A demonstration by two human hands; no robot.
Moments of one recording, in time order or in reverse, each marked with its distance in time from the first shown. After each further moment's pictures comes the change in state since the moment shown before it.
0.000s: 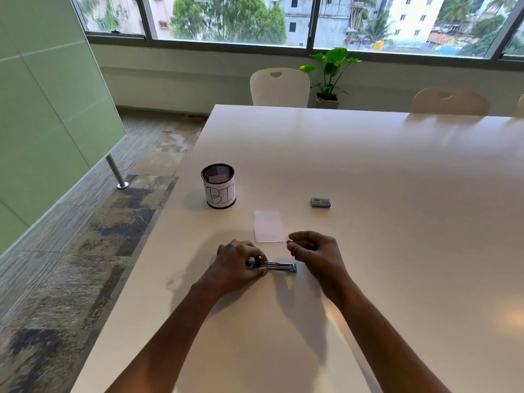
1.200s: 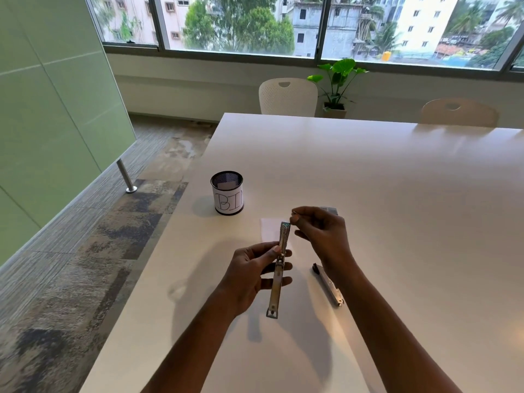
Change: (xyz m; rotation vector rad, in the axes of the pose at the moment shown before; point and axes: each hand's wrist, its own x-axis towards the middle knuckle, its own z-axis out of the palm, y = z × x) left_hand -0.015 0.048 -0.011 -1.489 0.011 -0.366; right_hand 0.017 -0.052 0.011 0.094 0.021 -0.247
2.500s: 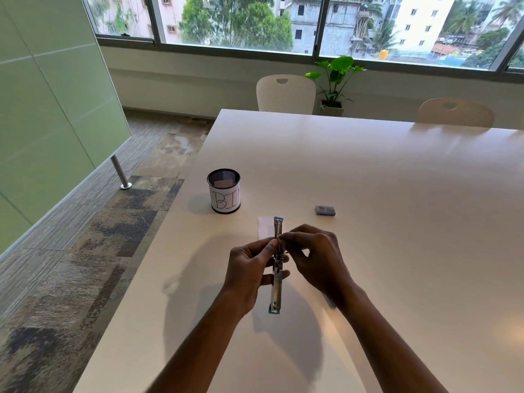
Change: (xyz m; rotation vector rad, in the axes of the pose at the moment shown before) left_hand 0.002 -0.006 0.013 0.071 0.156 0.150; right_hand -0.025 0.005 -0.003 -0.765 -0.220 -0.503
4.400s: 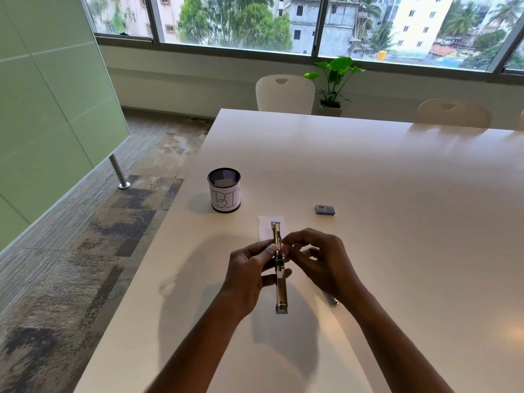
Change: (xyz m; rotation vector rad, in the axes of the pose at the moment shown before) left_hand -0.003 -0.001 -0.005 -0.122 -0.013 -0.093; right_hand -0.011 0.000 -0.005 0.284 -0.054 0.208
